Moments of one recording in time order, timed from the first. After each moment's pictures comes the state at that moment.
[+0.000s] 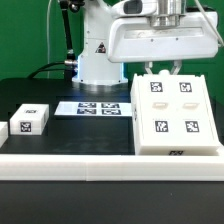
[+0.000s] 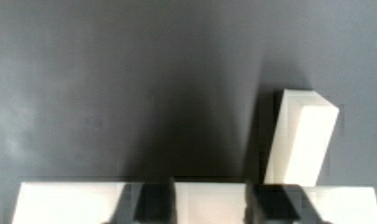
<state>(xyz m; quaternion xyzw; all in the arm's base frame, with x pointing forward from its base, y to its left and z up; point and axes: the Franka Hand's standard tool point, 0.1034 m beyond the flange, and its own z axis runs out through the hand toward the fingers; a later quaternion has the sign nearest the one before) 0.503 0.086 0.106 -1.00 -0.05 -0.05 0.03</state>
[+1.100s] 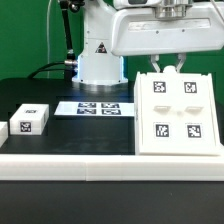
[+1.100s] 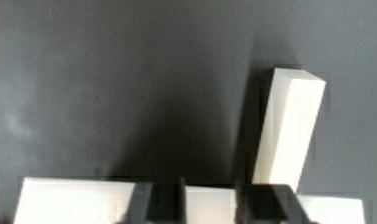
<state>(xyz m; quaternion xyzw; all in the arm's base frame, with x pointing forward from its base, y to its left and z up) 0.515 0.088 0.117 -1.00 -0.05 -0.03 0.03</state>
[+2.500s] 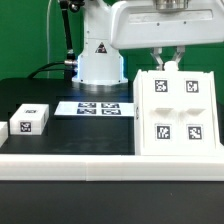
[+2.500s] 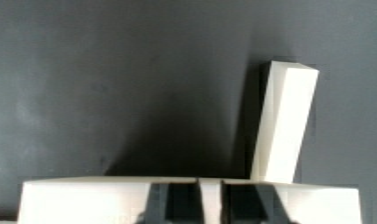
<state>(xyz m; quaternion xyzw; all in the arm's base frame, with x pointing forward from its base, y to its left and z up) 0.526 0.086 0.134 -1.00 -0.06 0.00 0.04</state>
